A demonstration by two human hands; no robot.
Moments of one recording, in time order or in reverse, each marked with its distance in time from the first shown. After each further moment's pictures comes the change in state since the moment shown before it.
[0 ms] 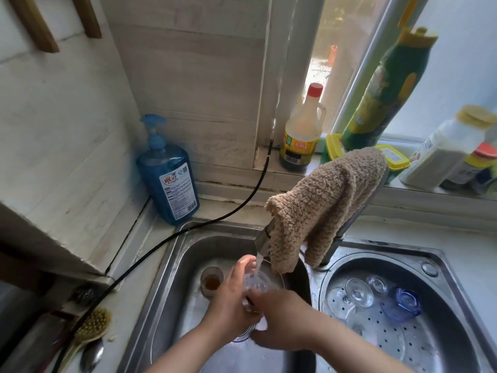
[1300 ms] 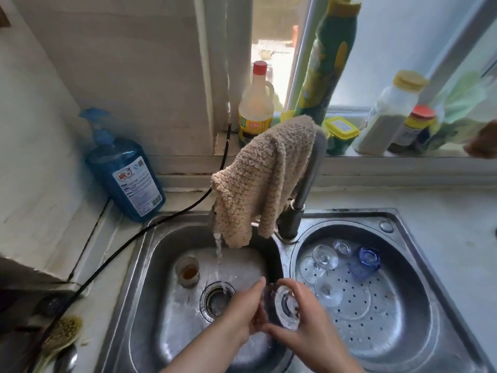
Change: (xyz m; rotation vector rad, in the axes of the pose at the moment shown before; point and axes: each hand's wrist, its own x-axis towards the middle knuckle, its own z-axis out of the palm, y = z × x) left_hand -0.012 0.031 0.083 -0.709 -0.230 -0.907; right_hand -0.100 0.028 0.063 0.543 0.584 0.362
